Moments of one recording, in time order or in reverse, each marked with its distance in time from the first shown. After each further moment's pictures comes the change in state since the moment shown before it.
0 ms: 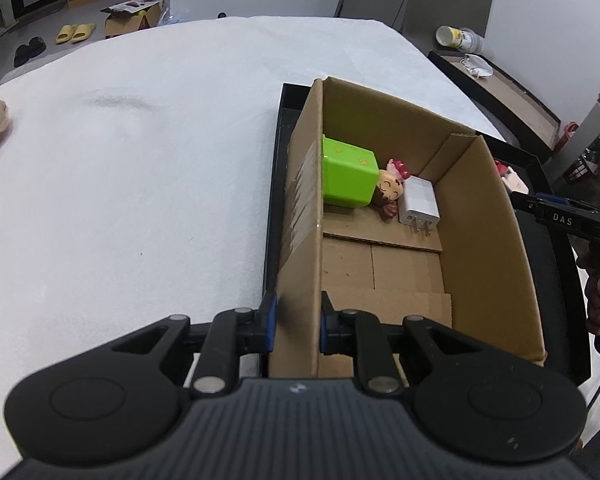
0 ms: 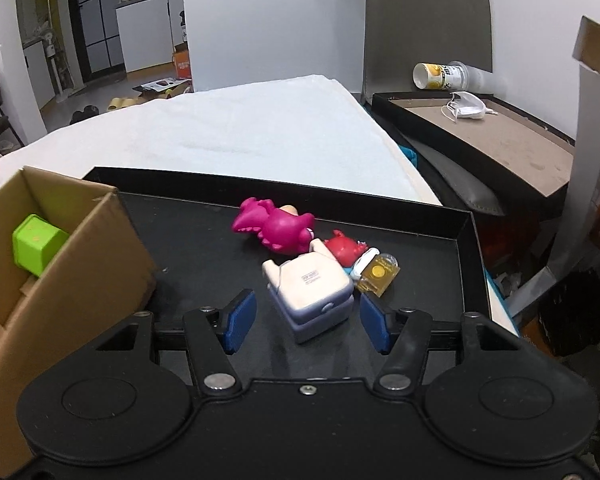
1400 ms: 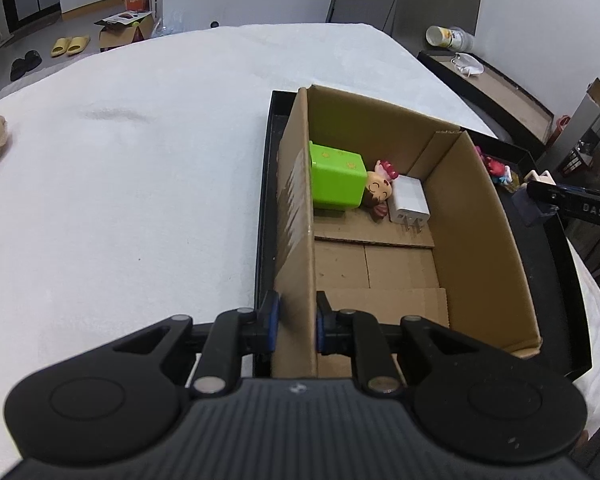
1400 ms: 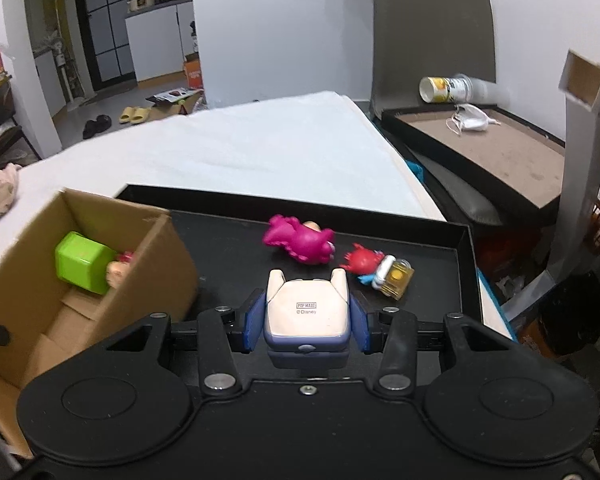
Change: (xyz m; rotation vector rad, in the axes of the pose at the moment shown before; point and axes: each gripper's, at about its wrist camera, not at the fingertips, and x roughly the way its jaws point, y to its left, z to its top) left arm -0.013 -0.005 -0.006 0.035 -0.025 -0.006; right arm -0.047 0.016 0.011 0.016 -0.013 0.036
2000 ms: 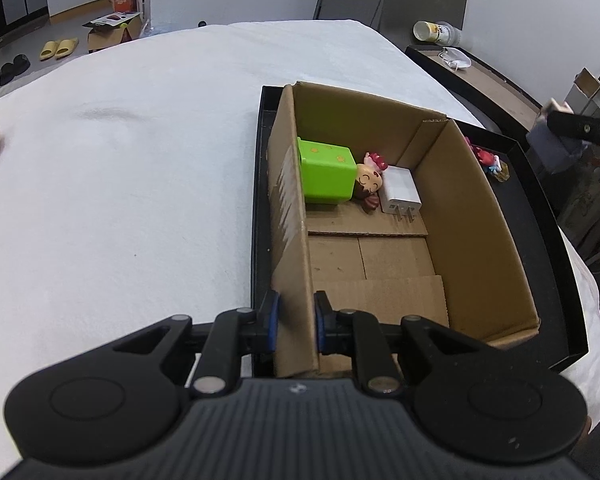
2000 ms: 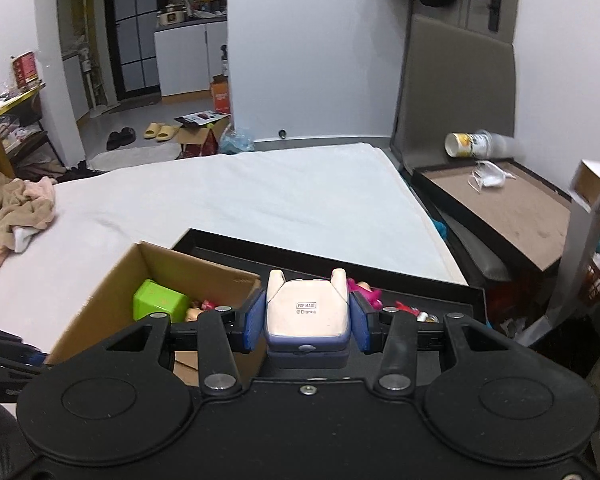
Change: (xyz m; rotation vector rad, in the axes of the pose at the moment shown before) left arm 0.000 0.000 -0.004 0.029 0.006 -0.028; right arm -0.057 0.057 0.044 -0.075 -0.064 0.021
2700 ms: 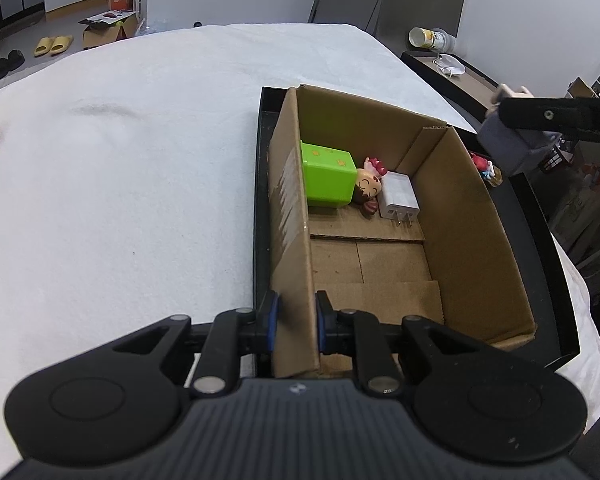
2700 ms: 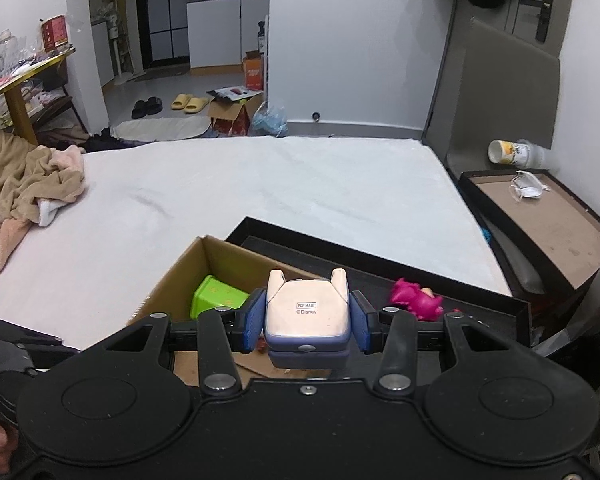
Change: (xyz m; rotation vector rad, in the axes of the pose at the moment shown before) left arm -0.002 0.011 -0.003 -0.016 -0.012 -0.041; right arm 0.013 0.066 0.019 -0.082 0.075 0.041
